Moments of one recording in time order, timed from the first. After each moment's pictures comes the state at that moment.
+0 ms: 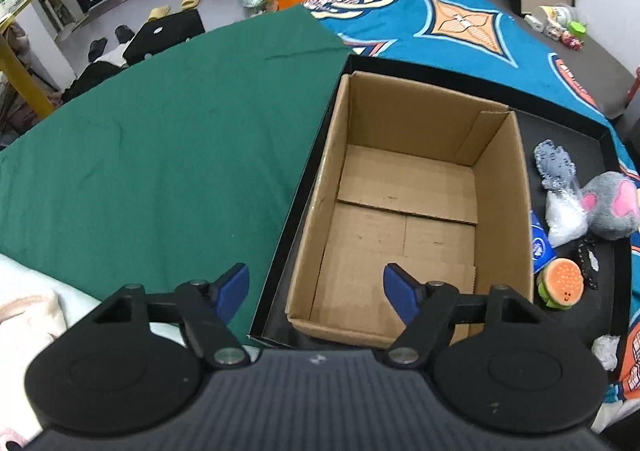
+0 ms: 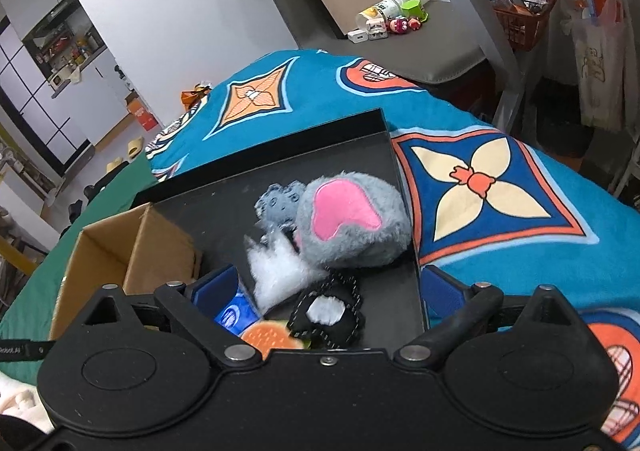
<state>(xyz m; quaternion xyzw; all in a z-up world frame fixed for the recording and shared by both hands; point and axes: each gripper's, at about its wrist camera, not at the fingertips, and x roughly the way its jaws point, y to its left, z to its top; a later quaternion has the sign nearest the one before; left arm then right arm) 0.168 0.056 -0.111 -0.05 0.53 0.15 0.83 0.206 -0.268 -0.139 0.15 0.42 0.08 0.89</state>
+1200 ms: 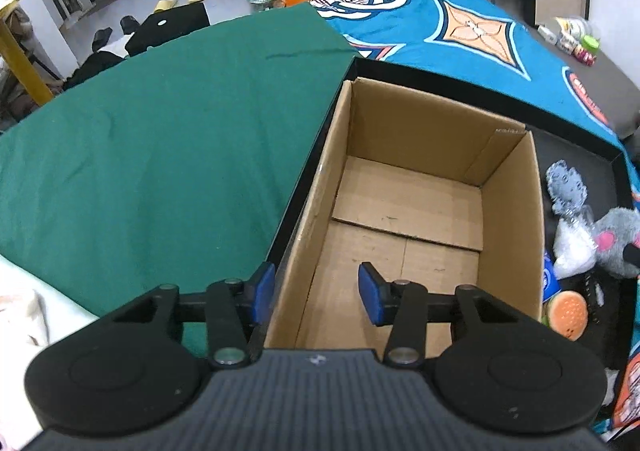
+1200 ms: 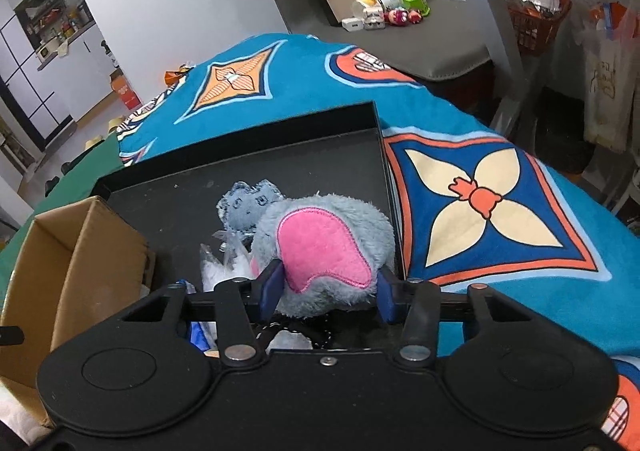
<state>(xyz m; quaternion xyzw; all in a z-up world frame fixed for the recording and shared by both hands) 0.188 0.060 -0.125 -0.08 0.52 0.15 0.84 0.241 -0.259 -0.162 0.10 0.43 0.08 0.89</state>
